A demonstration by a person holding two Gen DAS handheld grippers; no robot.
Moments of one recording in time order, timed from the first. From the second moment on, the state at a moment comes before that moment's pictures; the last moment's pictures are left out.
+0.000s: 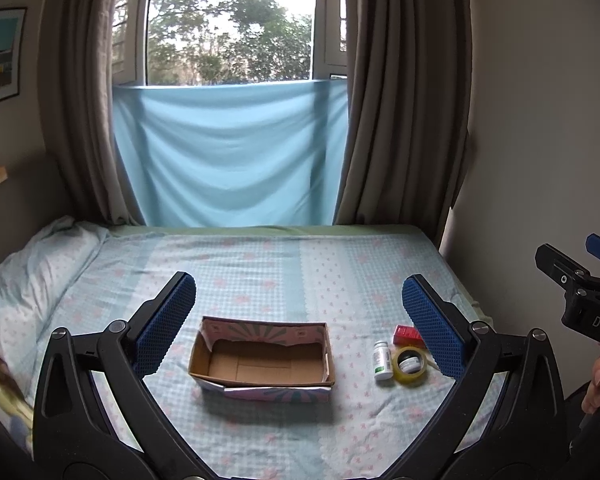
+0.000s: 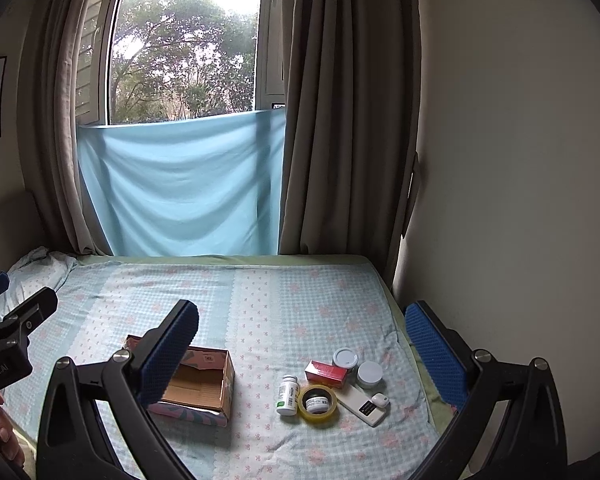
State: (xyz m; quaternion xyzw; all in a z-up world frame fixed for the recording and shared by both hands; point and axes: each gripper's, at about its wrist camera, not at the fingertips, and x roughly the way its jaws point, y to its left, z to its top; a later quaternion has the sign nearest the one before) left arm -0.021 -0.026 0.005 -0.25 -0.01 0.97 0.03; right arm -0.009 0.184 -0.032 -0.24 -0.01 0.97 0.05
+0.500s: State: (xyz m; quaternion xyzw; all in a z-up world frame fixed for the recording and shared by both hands) left arm -0.142 0.025 -0.080 -0.37 0.00 0.92 0.10; right arm -0.057 0.257 -0.089 -0.31 0.02 0.94 0.13
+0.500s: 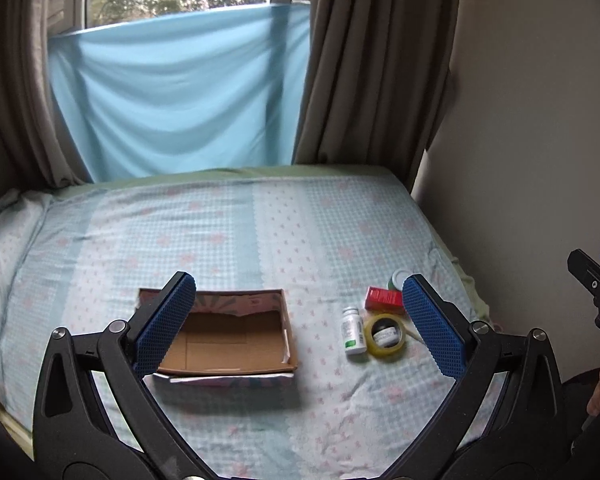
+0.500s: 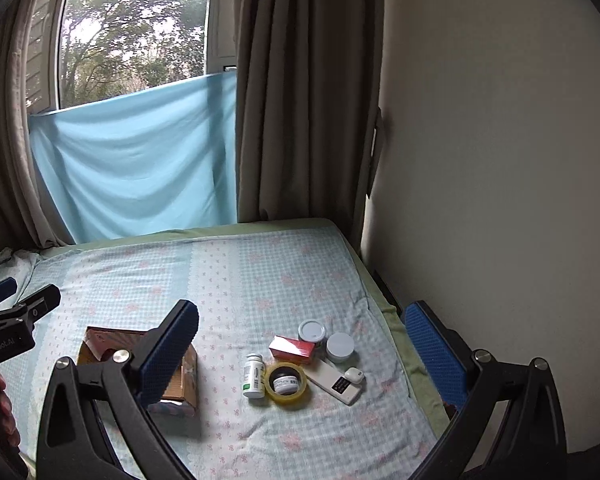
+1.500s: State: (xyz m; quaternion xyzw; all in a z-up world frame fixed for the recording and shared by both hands) left arm -0.335 0.188 -0.461 -0.70 0.03 0.71 0.10; right arm -0.219 0.440 -0.404 -0.51 0.13 0.83 0.20
